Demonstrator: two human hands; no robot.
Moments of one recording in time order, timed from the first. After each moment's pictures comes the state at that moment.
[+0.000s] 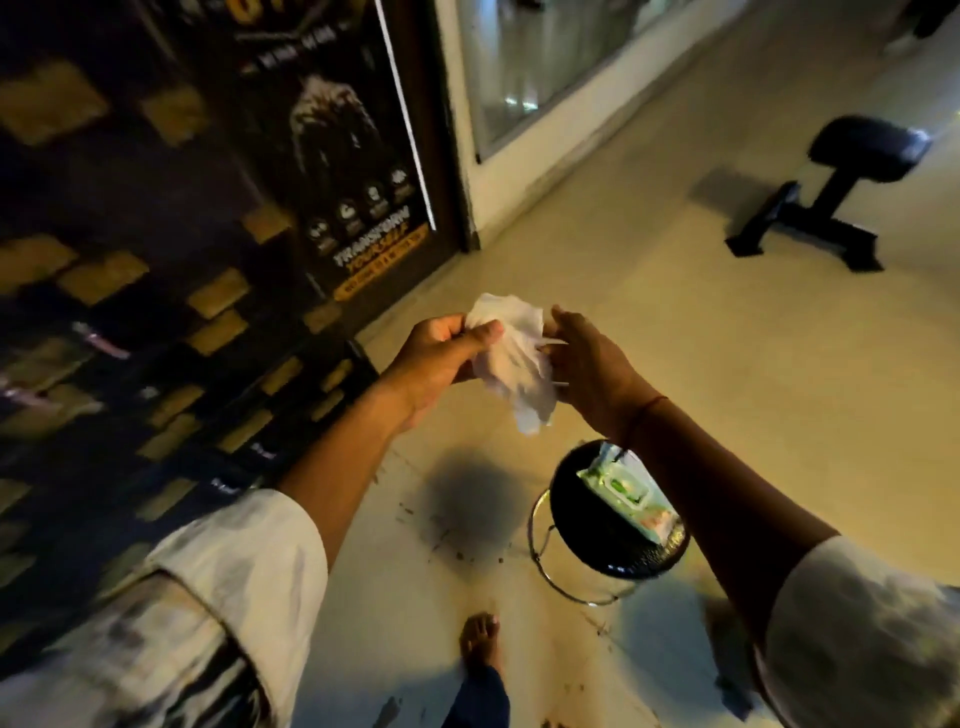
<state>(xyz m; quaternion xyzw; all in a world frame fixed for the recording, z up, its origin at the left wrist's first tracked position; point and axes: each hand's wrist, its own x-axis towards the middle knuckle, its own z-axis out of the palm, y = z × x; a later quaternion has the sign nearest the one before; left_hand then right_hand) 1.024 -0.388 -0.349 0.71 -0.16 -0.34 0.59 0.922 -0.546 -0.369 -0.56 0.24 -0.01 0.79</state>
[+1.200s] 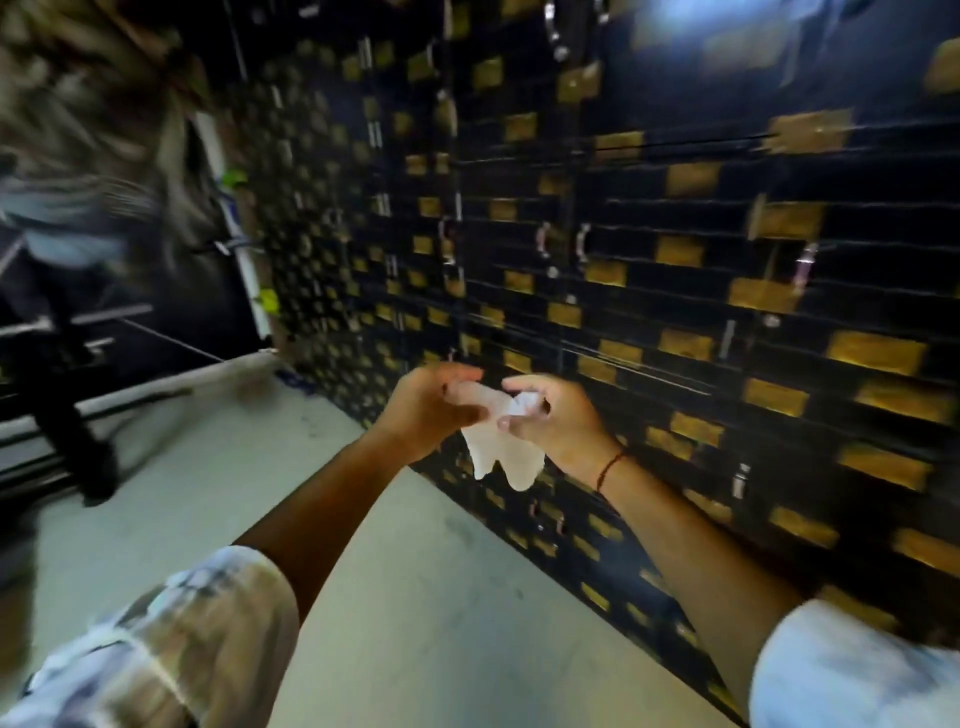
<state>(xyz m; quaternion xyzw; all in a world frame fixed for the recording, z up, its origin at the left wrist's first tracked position) 0.519 0.660 -0.099 0.84 0.35 0.30 0.29 0.686 0.583 -0.126 -0.63 -0.56 0.20 0.50</state>
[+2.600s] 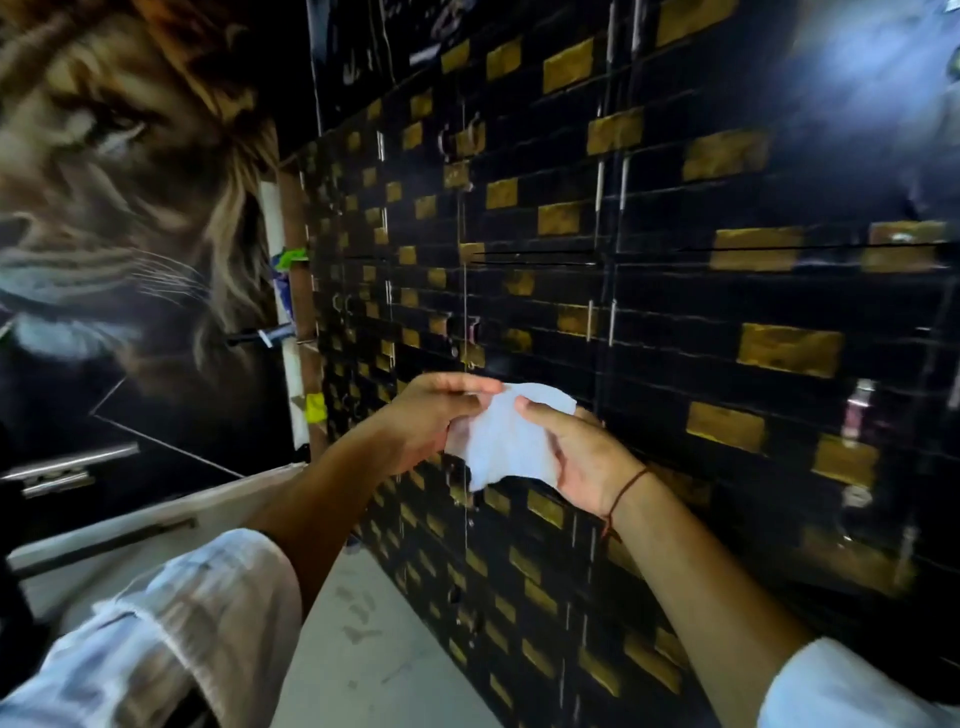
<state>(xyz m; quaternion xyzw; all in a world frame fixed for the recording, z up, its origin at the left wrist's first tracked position) 0.429 1.709 -0.014 0.68 0.30 0.35 0.57 0.603 1.628 -0.048 -0.42 -0.40 0.49 0.65</state>
